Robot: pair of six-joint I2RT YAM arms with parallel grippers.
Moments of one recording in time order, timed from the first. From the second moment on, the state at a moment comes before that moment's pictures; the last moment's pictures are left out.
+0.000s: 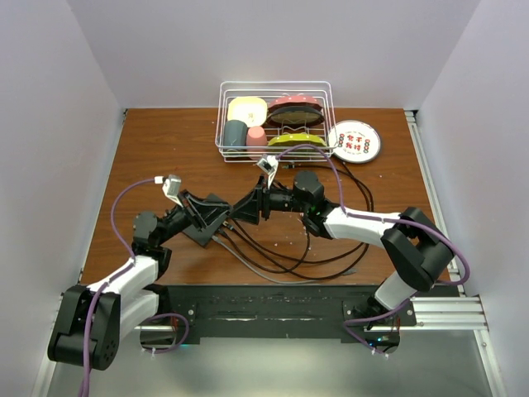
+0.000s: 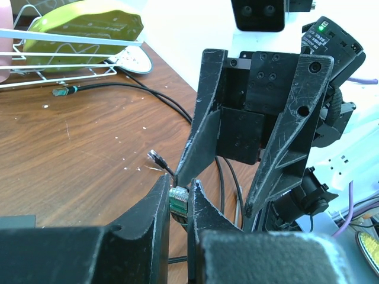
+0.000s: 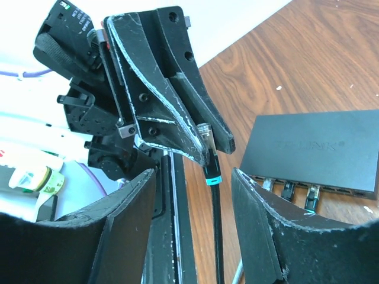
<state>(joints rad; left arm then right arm) -0.16 1.02 0.17 1.05 0.78 -0.77 0.77 1.60 0.83 0.76 -0.67 0.61</state>
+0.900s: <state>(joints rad) -0.17 1.01 0.16 1.11 0.80 -0.81 0.77 1.66 0.83 0.81 -0.69 0.66</state>
